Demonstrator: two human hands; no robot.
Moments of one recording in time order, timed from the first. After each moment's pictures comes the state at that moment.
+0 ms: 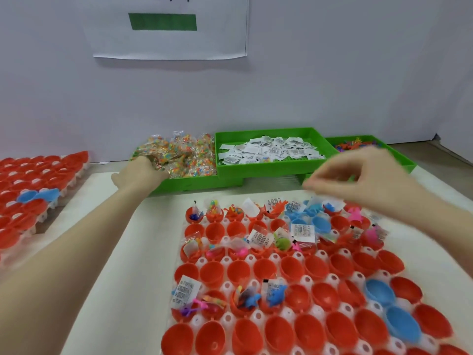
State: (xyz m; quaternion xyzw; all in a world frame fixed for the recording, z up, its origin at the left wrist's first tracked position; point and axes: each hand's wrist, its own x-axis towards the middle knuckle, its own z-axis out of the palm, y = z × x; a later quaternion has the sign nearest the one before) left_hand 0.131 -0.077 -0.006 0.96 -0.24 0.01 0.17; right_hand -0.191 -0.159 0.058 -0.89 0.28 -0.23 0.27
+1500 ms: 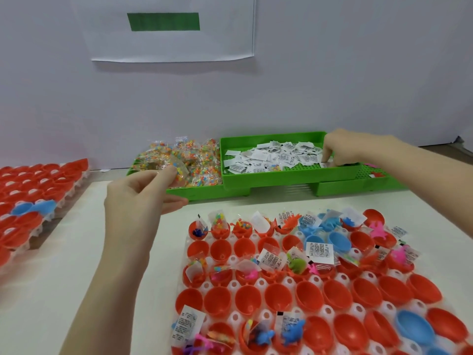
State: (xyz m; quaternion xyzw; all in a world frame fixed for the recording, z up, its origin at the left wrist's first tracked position) left_hand 0.030 -0.024 0.029 0.67 -0.25 -0.09 0.69; right_hand -0.118 -0.329 0.033 -0.93 0.36 0.06 -0.02
